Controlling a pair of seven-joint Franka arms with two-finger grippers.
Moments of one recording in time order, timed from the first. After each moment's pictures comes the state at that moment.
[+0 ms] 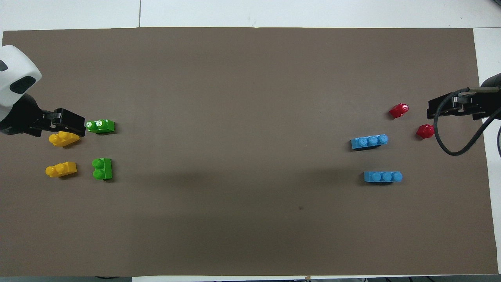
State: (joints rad) left arm -0.05 0.02 -0.05 -1.64 0.01 1.54 -0.03; right arm -0.02 0.01 0.01 -1.61 -0.03 1.61 0.06
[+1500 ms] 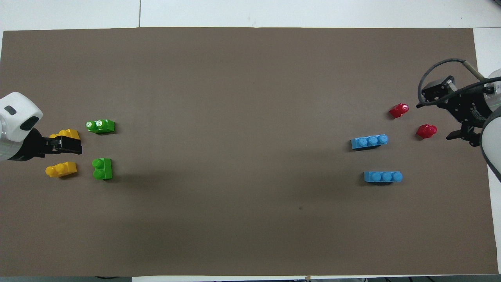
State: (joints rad) left arm 0.08 -0.10 -0.03 -2.08 0.01 1.92 0.03; right arm -0.03 0.01 0.01 -1.73 0.07 1.70 0.89
